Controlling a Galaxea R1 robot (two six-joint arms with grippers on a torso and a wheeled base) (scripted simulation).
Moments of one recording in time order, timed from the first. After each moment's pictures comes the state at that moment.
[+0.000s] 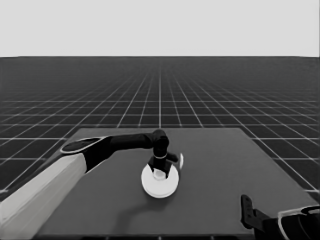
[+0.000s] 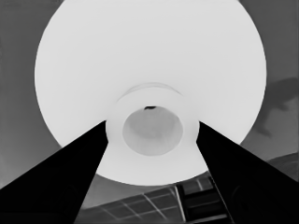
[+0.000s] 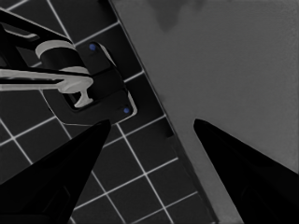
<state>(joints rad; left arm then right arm) 0.08 3.08 -1.76 0.24 1.51 -0.89 -0.35 1.76 -0.39 -0.70 -1.18 0.32</state>
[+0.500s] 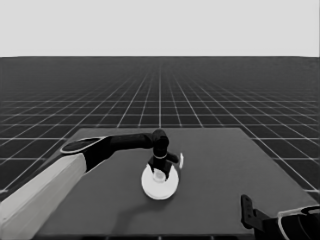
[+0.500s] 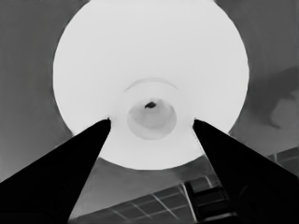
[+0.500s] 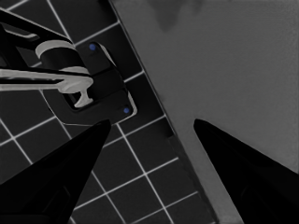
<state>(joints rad) 0.08 3.08 -1.76 0.24 1.51 -0.81 -0.35 1.76 -0.39 -0.70 -1.18 0.32</state>
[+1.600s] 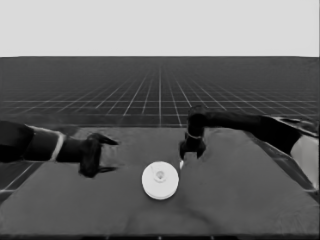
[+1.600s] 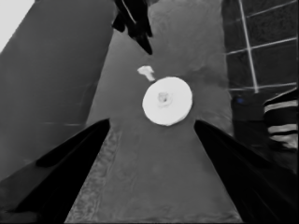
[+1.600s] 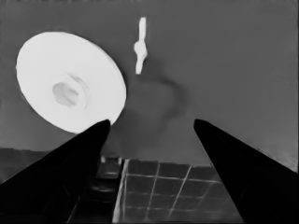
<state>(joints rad) -0.30 1.97 -0.59 0.29 0.78 0.09 0.13 2.69 -1.46 -0.09 -1.55 1.09</state>
